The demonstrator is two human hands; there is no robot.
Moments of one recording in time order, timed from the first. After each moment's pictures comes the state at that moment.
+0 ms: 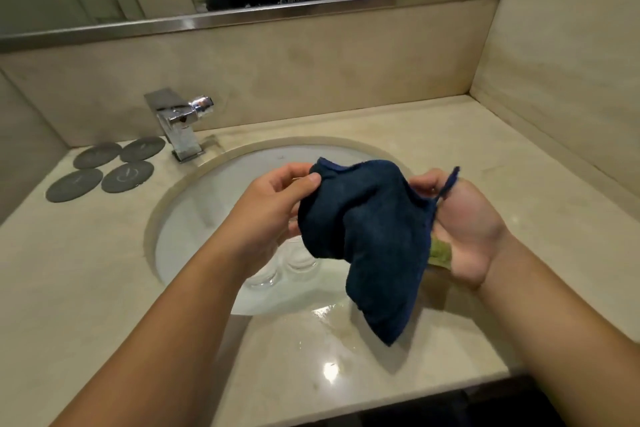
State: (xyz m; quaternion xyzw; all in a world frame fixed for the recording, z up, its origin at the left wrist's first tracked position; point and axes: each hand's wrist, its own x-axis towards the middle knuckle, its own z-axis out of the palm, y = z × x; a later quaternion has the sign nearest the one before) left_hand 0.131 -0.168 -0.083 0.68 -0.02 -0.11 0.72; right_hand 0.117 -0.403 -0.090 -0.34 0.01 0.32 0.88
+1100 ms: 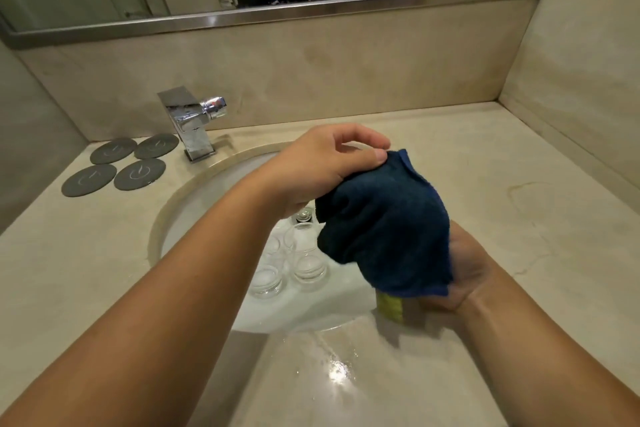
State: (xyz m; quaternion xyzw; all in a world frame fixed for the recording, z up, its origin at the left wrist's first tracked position) left_hand 0.183 -0.207 -0.035 0.78 -0.11 -0.14 0.60; right_hand 0.124 -0.388 -0.111 -0.41 0.01 0.21 0.89
